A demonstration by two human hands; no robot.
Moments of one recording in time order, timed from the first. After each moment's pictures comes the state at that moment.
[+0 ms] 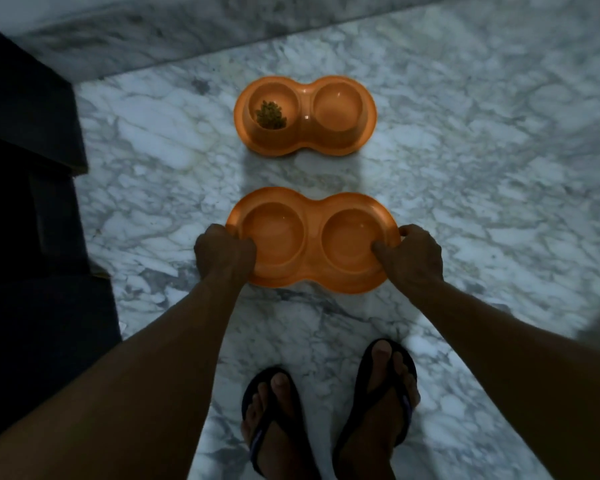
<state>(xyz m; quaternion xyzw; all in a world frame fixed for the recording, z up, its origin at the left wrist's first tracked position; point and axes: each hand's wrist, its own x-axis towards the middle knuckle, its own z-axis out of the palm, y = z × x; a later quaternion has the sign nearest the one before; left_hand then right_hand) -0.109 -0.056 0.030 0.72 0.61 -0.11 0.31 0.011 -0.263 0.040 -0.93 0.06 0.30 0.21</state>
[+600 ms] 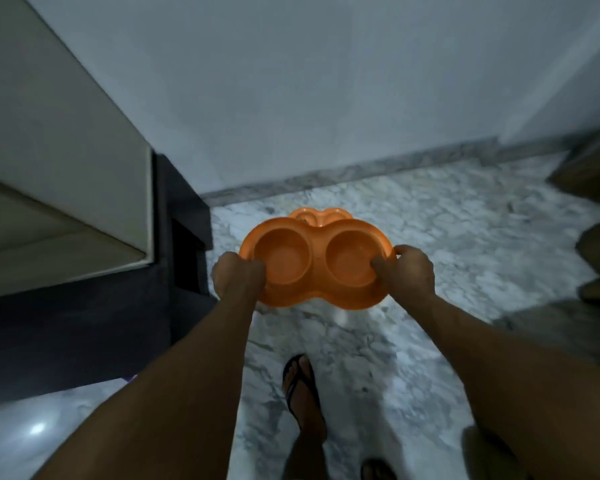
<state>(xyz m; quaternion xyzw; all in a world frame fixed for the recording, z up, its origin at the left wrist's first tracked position) -0.181 -0.072 0.500 0.67 0.64 -0.03 0.37 -0.048 -0.268 0.490 -0.92 0.00 0.25 0.29</state>
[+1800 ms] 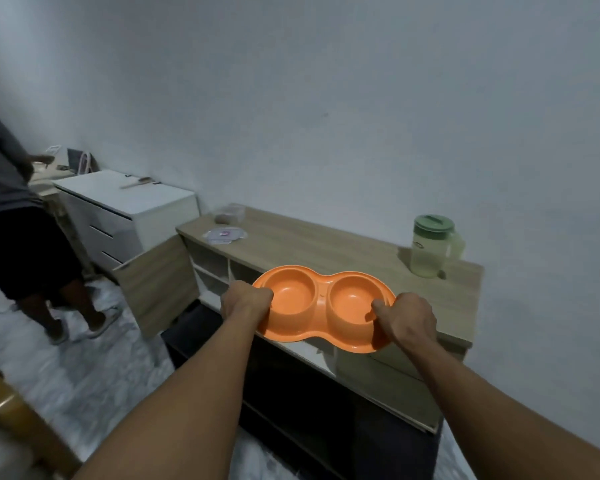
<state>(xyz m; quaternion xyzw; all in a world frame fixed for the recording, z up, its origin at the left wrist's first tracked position) -0.745 0.149 0.918 0.47 0.77 0.31 0.31 -0.510 0.091 0.881 -0.84 -0.43 0.15 0.31</state>
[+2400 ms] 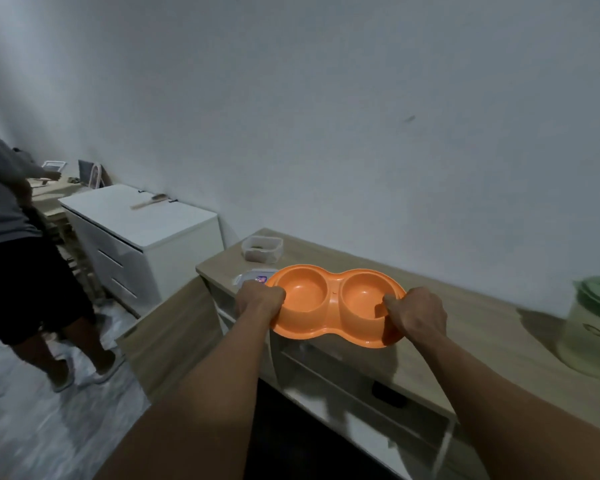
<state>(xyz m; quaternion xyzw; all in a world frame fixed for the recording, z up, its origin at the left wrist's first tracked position) -0.846 0.503 0.914 0.46 0.76 0.33 0.32 -0.610 0.473 0.862 -0.84 -0.41 0.15 0.32</state>
